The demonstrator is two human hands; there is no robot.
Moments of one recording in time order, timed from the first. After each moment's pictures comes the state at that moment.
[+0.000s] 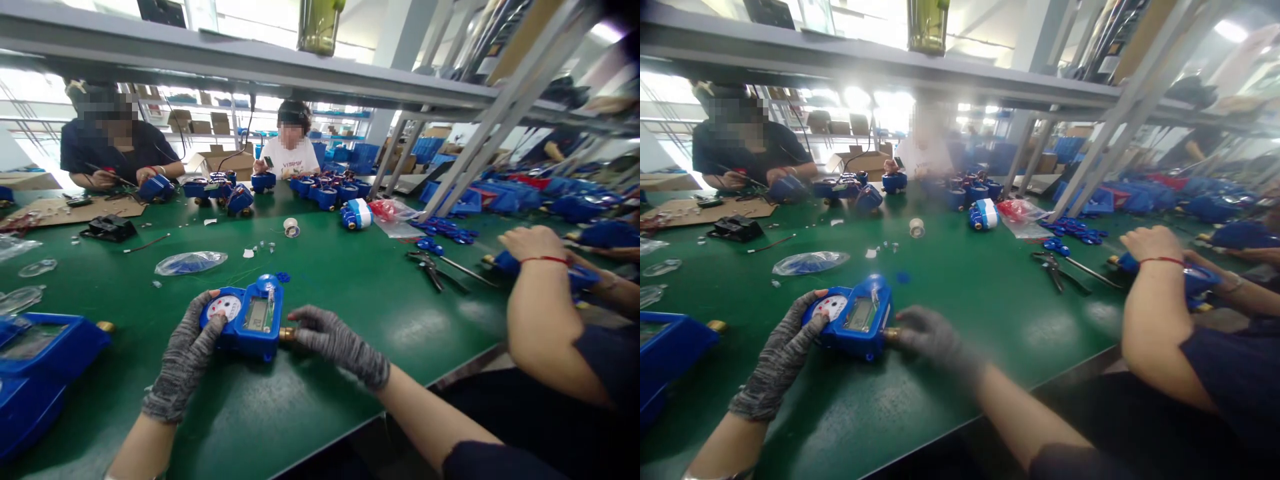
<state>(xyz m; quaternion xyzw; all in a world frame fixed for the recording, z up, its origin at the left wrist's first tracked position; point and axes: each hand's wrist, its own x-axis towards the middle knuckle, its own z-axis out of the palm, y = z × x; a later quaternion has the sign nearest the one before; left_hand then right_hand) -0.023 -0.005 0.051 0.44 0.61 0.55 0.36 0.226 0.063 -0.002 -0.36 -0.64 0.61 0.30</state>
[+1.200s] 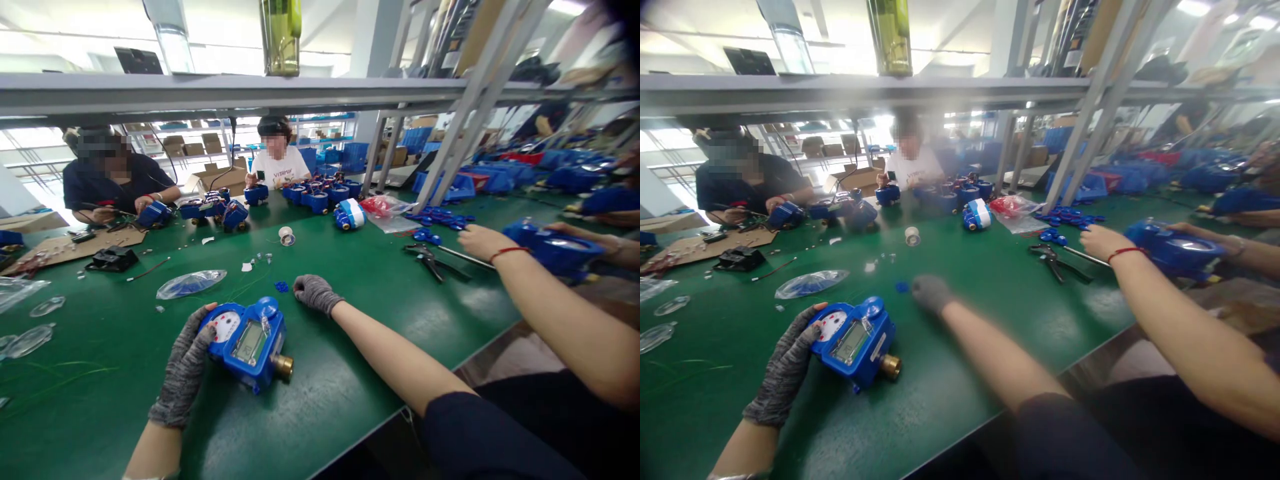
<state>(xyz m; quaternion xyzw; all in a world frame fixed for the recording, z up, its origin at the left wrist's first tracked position) -0.038 0.013 0.034 0.43 0.54 0.60 0.41 0.212 0.194 -0.011 -0.55 -0.81 0.15 0.12</state>
